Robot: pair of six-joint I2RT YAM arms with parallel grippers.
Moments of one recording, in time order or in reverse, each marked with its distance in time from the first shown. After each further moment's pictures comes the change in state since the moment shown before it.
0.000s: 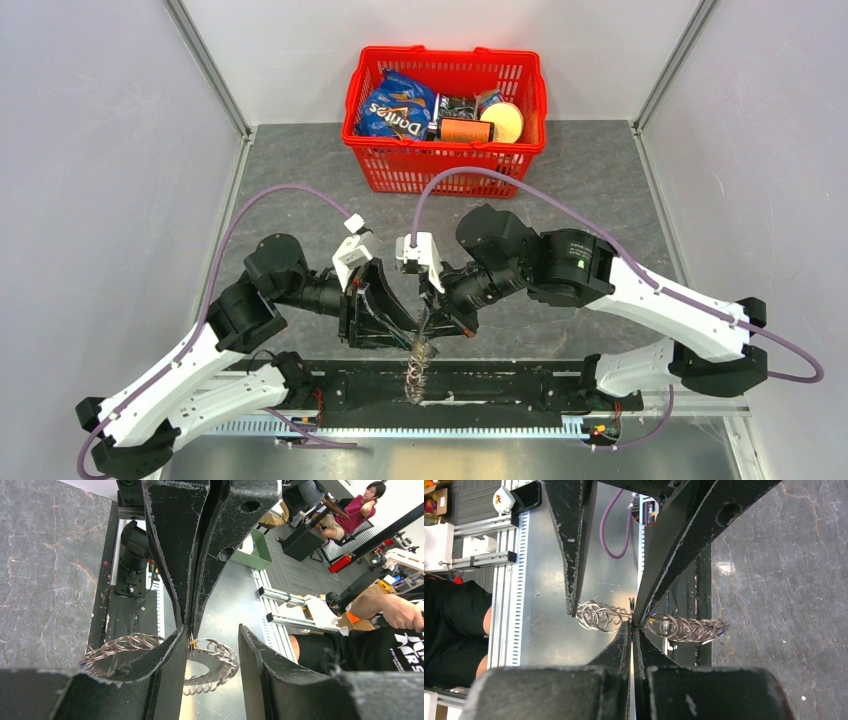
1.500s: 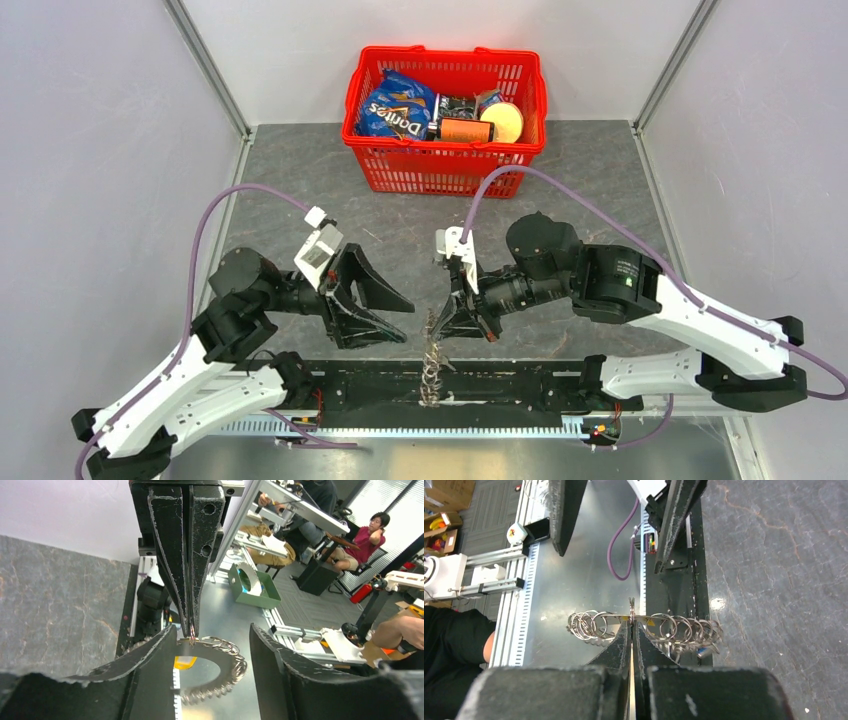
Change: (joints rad) left arm 0.000 -0.088 -0.039 0.260 -0.105 -0.084; right arm 0.000 -0.193 -0.145 0.164 0.044 0.081
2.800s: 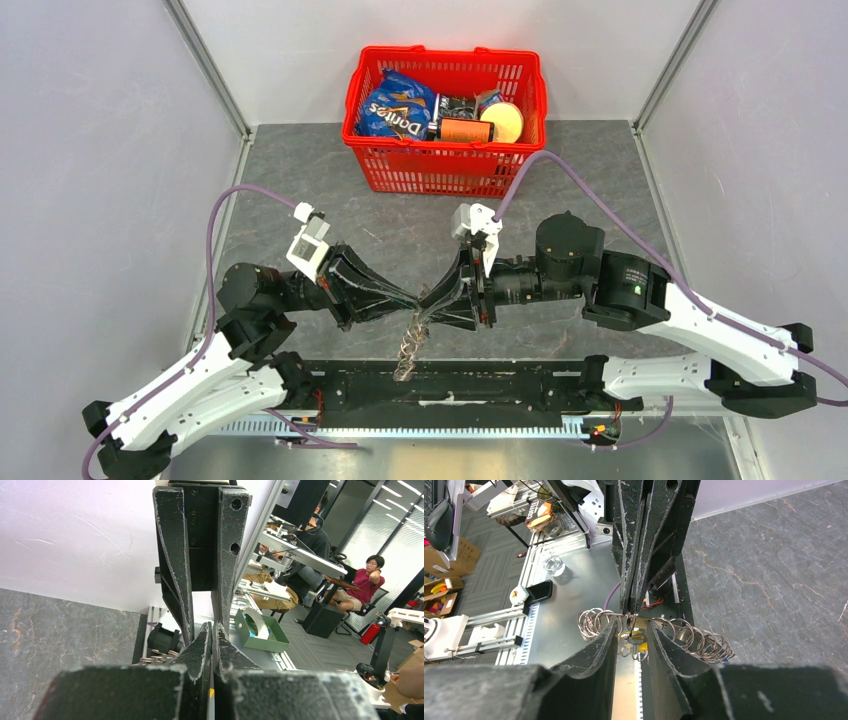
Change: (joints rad) left arm 0.000 0.007 -0.154 0.415 -0.109 -0.129; right arm -0.002 -0.064 -0.084 0.268 0.087 0.098
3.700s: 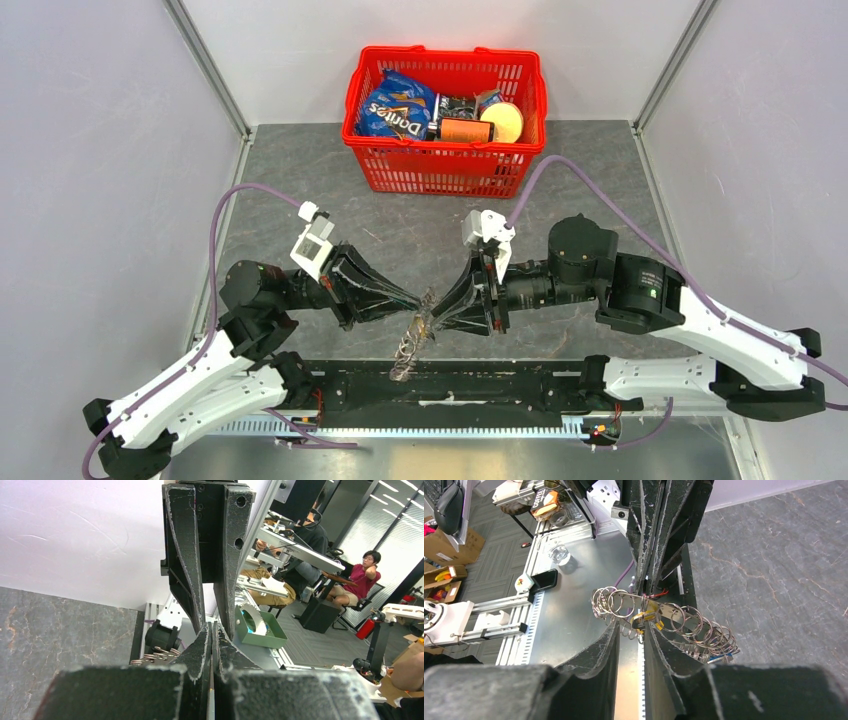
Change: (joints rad) left arm 0.000 0.016 0.006 0.000 0.020 0.000; right arm 0.000 -0.035 0.000 -0.057 -0.034 -0.019
